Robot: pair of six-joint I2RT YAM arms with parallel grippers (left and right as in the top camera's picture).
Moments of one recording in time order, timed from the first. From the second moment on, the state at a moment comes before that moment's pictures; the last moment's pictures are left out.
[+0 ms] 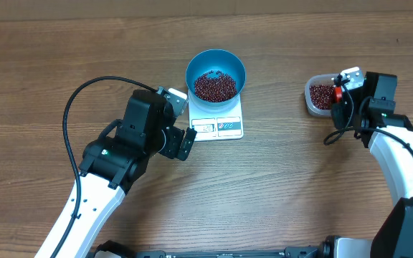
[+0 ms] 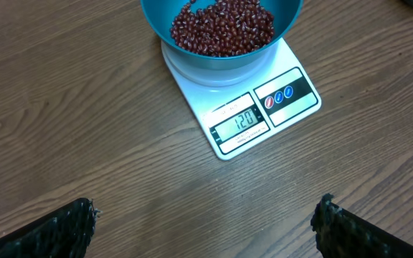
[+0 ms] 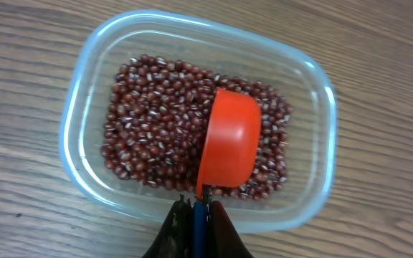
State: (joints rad) left arm -0.42 1.20 1.09 -0.78 0.00 0.03; right arm -0.18 1.53 0.97 -0.40 -0.03 -0.43
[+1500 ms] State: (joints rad) left arm -0.42 1.20 1.09 -0.78 0.00 0.03; right arm -0.38 1.64 0.97 -0.41 -0.57 -0.21
